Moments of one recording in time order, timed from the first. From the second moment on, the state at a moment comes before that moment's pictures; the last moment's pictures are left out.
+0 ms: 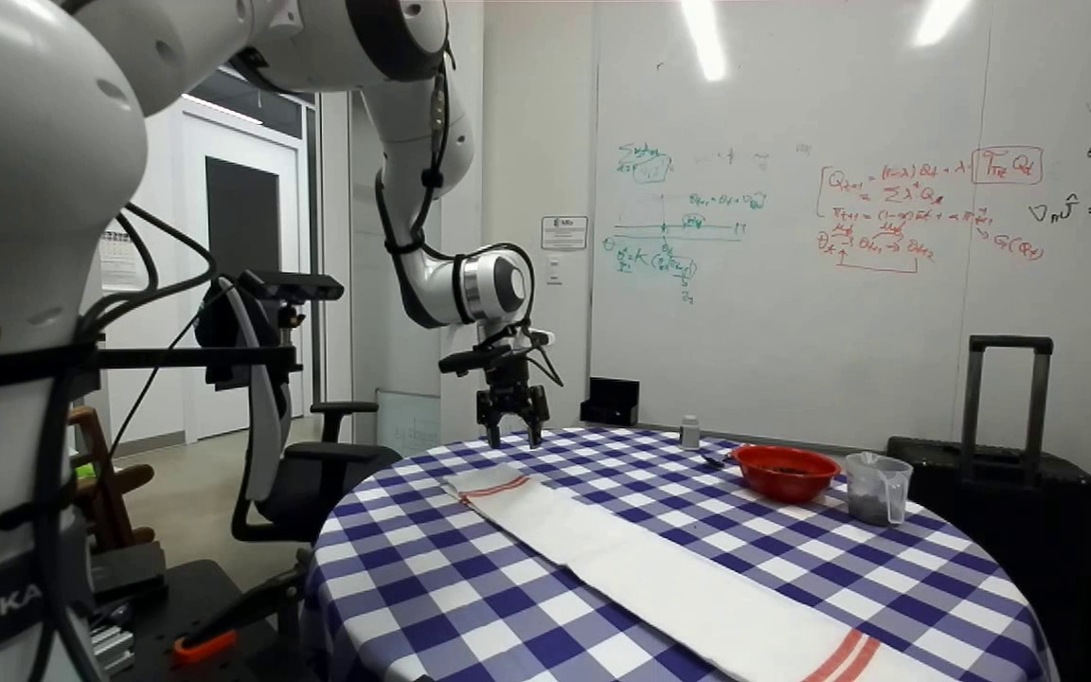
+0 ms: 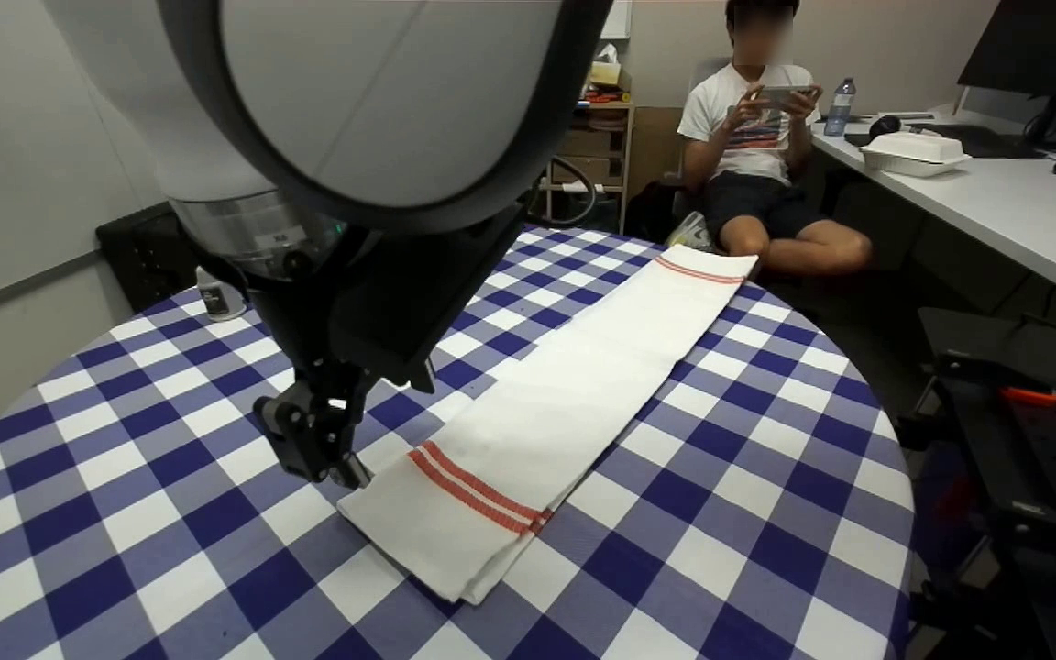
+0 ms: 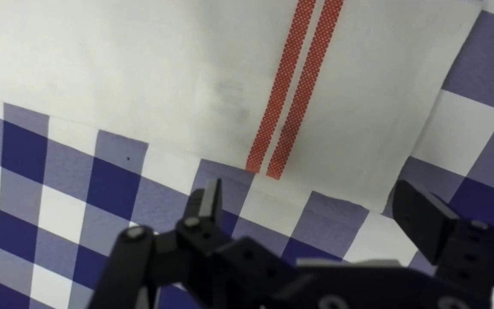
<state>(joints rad) 0.36 0.73 0.02 -1.66 -0.28 2.31 0.51</state>
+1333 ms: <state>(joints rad) 0.46 0.88 -0.07 -1.53 -0.29 2.31 0.65</state>
